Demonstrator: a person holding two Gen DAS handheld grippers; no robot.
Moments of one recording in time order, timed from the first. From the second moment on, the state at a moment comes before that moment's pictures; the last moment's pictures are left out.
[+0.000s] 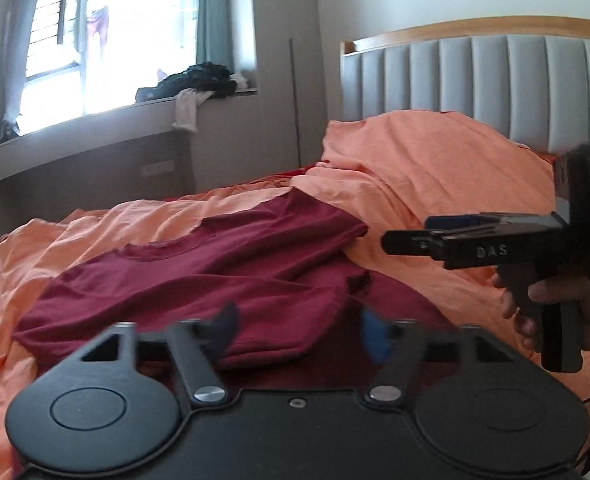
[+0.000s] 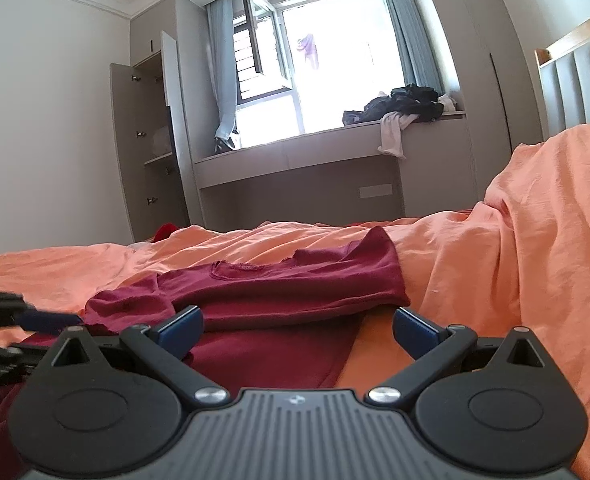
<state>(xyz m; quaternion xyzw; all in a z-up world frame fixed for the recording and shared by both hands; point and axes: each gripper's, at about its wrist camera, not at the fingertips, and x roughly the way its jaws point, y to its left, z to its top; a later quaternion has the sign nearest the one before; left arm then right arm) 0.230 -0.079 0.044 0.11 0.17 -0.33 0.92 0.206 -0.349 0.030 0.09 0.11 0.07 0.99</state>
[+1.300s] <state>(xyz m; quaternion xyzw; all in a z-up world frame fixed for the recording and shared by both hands) 0.452 0.095 0.012 -0.11 0.32 -0.04 0.94 0.202 -0.309 0.009 0.03 0.12 0.11 0.99</state>
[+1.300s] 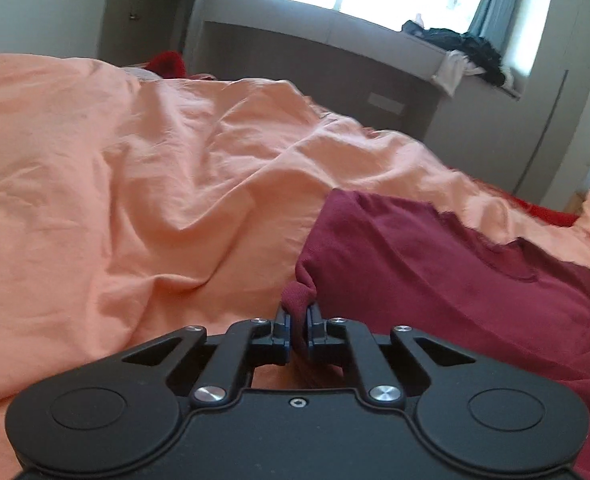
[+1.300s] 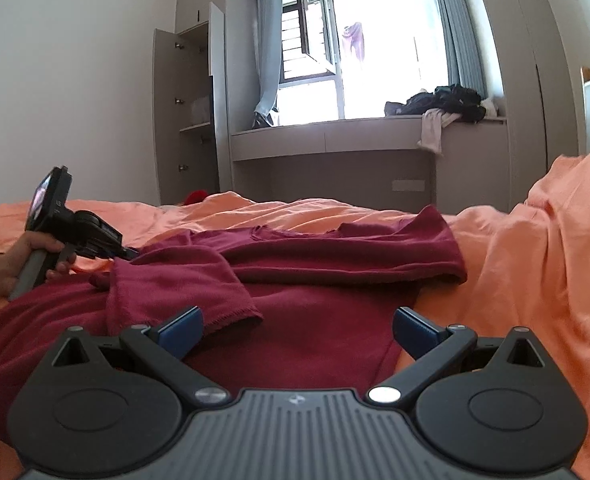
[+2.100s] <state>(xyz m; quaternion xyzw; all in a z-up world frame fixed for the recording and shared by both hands) 0.260 0.049 0.082 -0.06 0.19 -0.09 0.98 0.131 -0.290 0.011 -0.10 0.08 0.16 0.98</state>
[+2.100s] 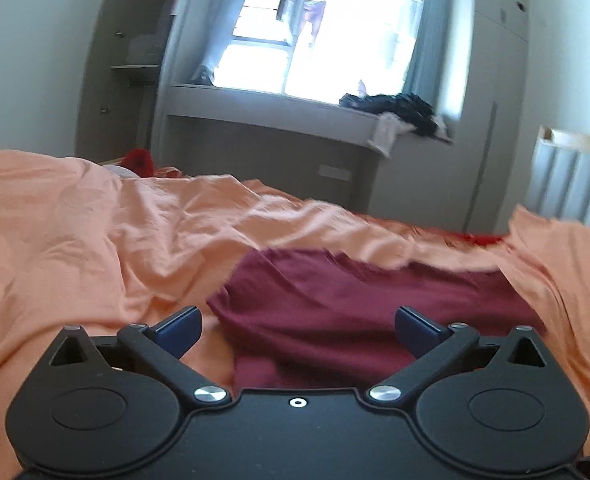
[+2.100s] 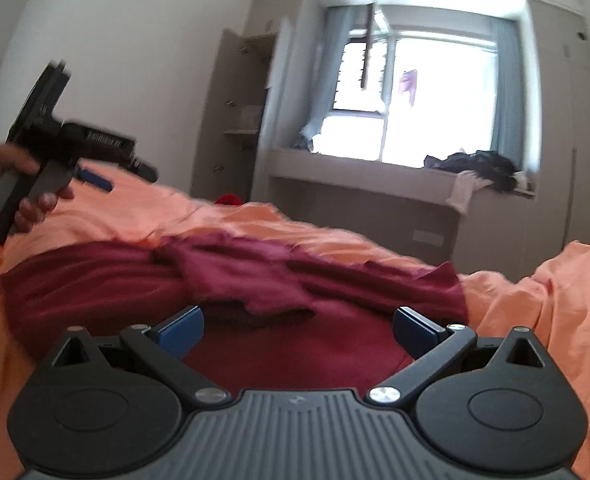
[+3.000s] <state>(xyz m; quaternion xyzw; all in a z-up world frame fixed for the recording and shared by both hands) 0.098 0.004 0.019 0.09 0.20 -0.16 0.96 0.096 -0.224 -0.070 -0.39 0.14 0.09 0.91</state>
